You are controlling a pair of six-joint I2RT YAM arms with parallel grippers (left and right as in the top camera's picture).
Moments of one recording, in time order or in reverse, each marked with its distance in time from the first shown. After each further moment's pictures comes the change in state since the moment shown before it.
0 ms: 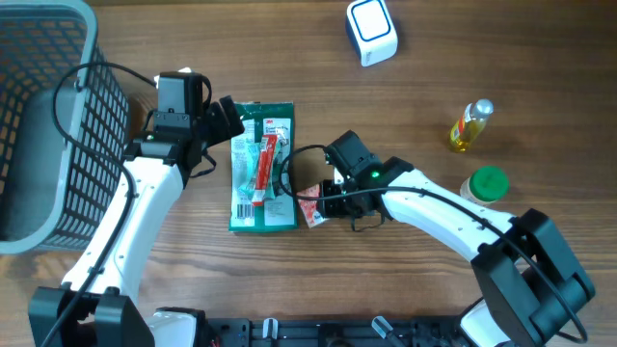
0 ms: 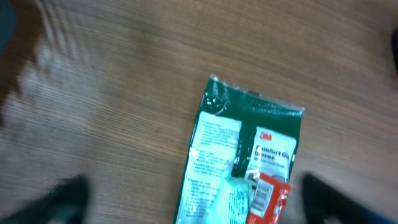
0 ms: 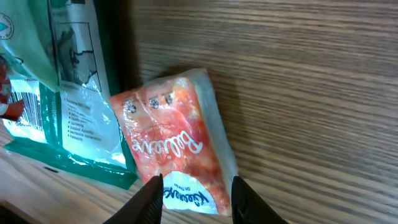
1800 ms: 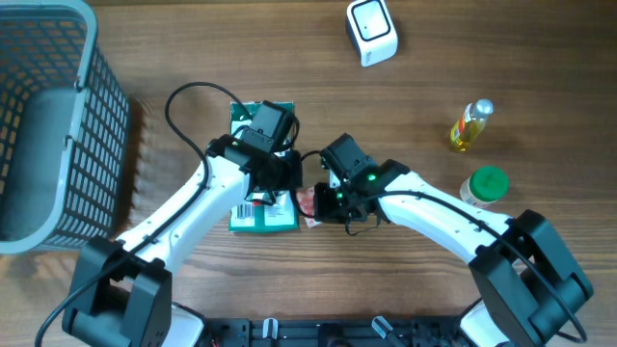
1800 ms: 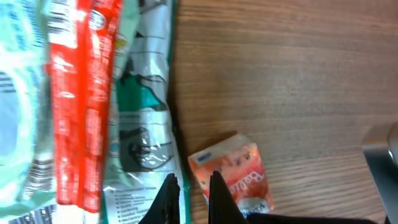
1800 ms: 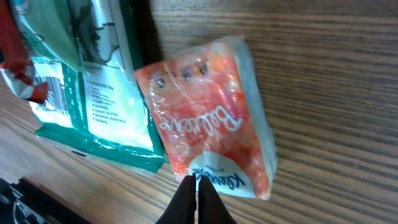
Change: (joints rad) left arm -0.350 0.137 -0.015 -0.156 0.201 -0.077; right arm 0.028 0.001 -0.002 0.012 -0.084 0.084
